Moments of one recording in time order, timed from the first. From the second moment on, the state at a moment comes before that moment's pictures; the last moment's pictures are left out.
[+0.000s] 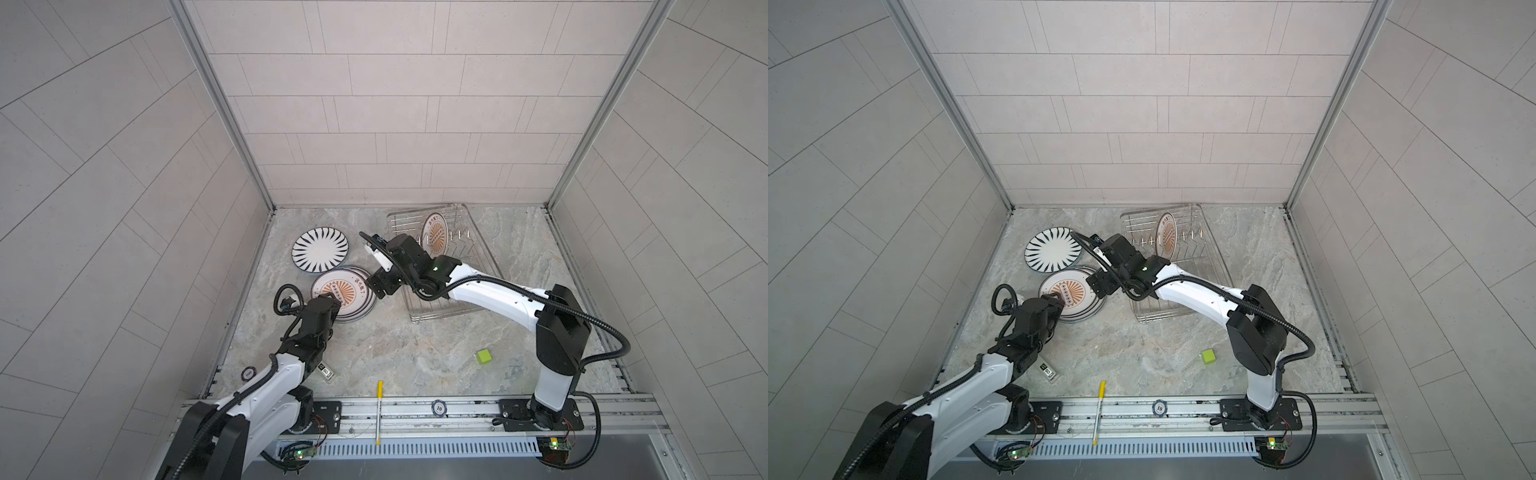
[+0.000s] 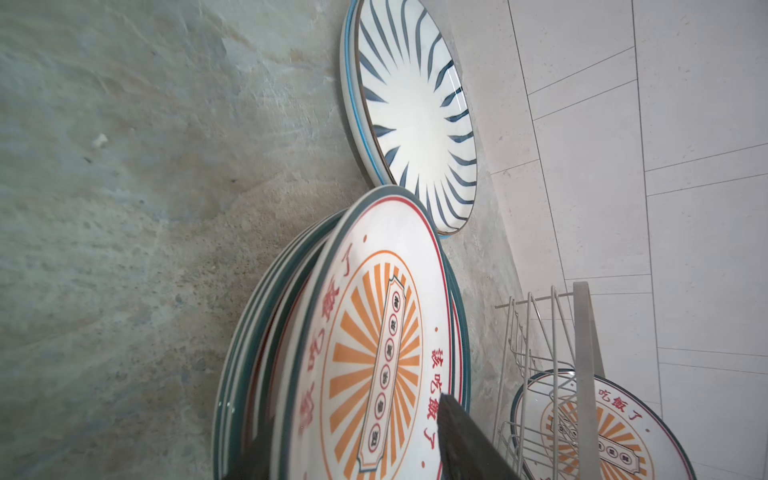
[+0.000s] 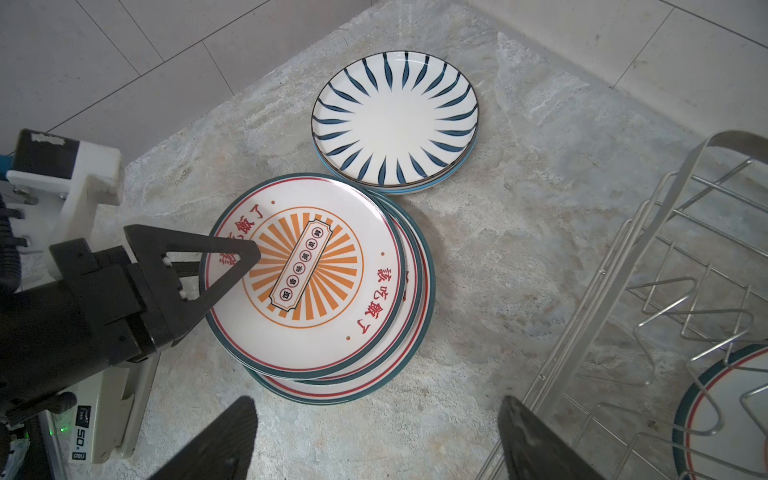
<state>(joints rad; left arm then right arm) -0.30 0.97 0.20 0.20 -0.33 -1.28 0.86 1.82 1.51 -0.37 -0.04 0.08</state>
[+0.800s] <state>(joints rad) -0.30 1.00 0.22 0.20 -0.41 -1.17 0.86 1.82 1.51 -0.38 -0.03 0.08</state>
